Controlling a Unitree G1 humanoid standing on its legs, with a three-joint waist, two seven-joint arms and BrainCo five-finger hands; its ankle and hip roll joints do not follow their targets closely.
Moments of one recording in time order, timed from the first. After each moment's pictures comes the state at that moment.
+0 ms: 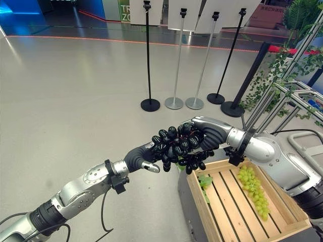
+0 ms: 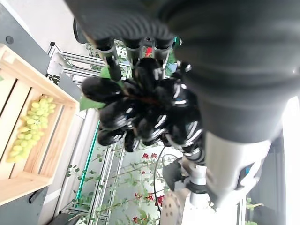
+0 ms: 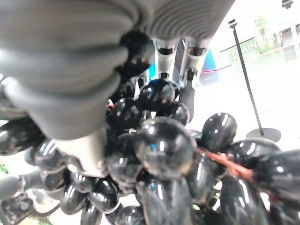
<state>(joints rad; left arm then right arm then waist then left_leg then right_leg) -0.41 0.71 -0.66 -0.21 -0.90 0.05 -0.28 -0.44 -1.12 0.34 -0.27 0.10 -0.19 0.34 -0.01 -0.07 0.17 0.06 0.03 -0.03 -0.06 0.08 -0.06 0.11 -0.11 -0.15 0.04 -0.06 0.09</state>
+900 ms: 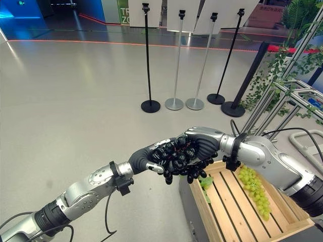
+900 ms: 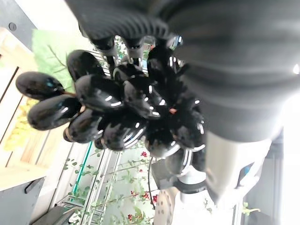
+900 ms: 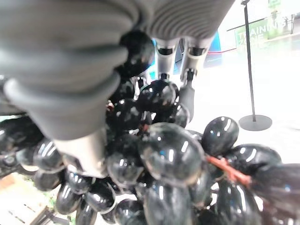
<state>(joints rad) -0.41 0.66 -0.71 -0.20 -0.96 0.06 -0.23 -0.52 -1.17 0.50 -0.26 0.01 -0.19 0.36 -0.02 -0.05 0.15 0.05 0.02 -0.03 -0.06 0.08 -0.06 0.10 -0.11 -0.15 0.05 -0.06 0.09</state>
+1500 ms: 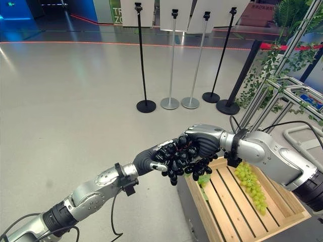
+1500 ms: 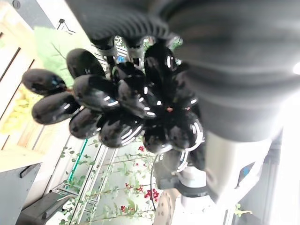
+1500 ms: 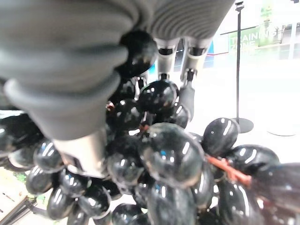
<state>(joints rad) -0.41 0.61 -0.72 -0.16 -0.96 0.06 -0.23 -0.58 -1.21 0.55 -0.25 -0.03 -0.19 0.36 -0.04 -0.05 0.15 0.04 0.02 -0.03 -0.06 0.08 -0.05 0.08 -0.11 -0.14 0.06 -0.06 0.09</state>
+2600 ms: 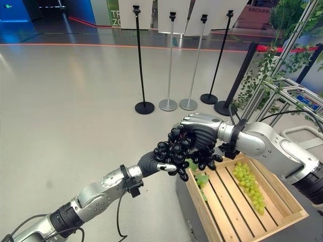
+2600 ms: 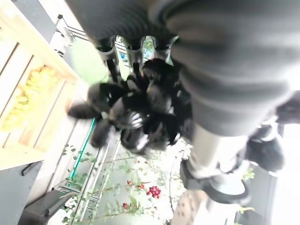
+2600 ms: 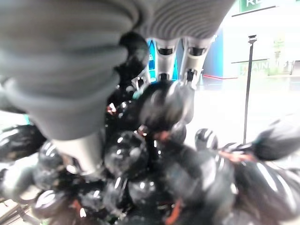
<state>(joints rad) -0.41 0.54 -0.74 -0.09 -0.93 0.06 -0.22 -0.67 -1.21 0.55 -0.28 -0.05 -0.21 0.32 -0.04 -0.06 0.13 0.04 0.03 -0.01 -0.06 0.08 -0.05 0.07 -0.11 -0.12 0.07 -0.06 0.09</state>
